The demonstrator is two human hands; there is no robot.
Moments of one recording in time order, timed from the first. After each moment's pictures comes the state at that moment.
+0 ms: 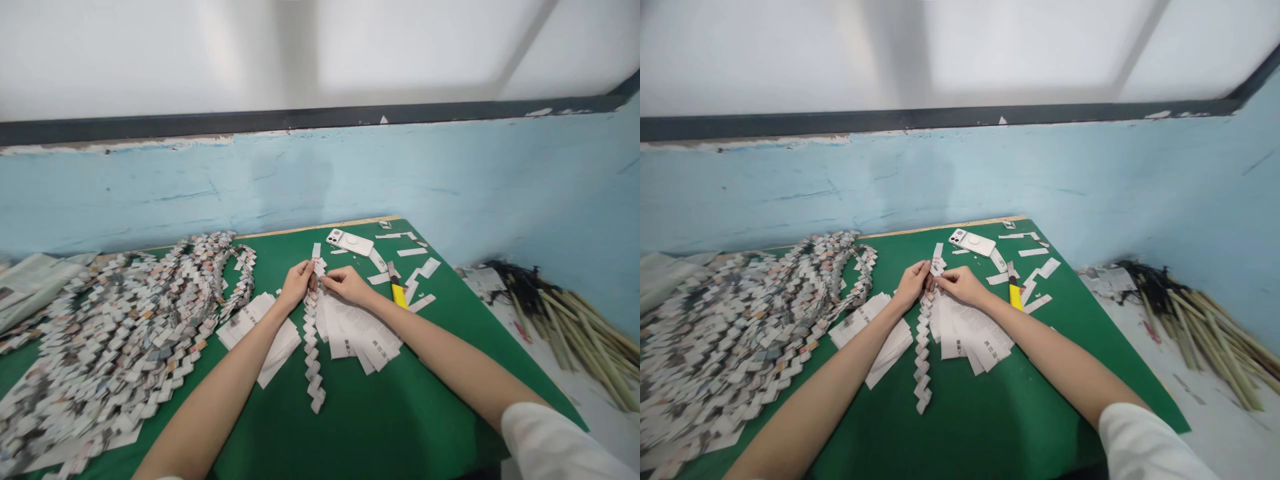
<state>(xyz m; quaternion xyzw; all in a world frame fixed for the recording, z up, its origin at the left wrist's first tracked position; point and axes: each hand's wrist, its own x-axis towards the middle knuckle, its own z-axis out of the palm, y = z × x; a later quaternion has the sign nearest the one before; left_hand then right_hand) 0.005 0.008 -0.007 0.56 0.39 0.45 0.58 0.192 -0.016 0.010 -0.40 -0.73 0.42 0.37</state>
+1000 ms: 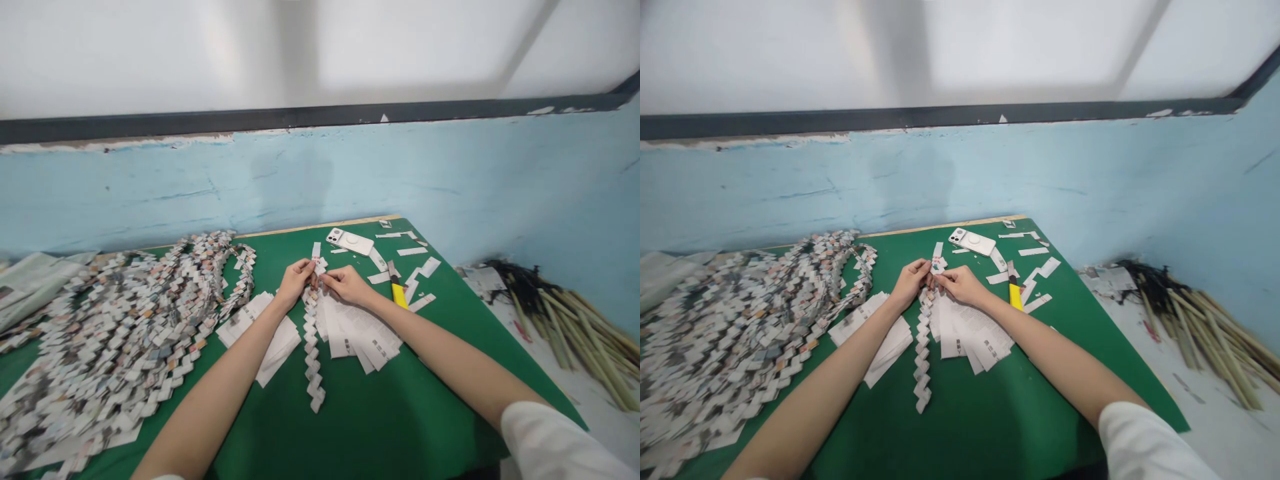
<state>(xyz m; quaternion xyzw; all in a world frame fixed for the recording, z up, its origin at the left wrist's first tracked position) 0.004 0.008 0.001 0.53 0.36 0.47 0.61 0.191 -0.019 0.008 -0.41 -0.71 0.44 0.36</state>
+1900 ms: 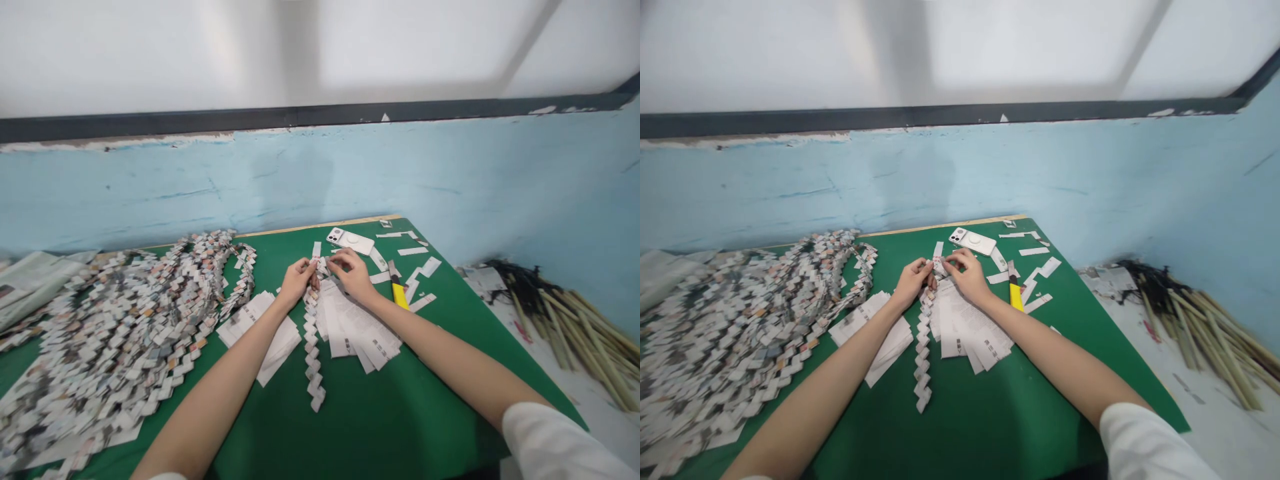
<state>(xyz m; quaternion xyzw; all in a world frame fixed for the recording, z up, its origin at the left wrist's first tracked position) 0.006 0.011 -0.007 0.55 0.35 0.46 0.60 0.189 -0.008 0.005 -0.42 -0.66 0.27 0.56</state>
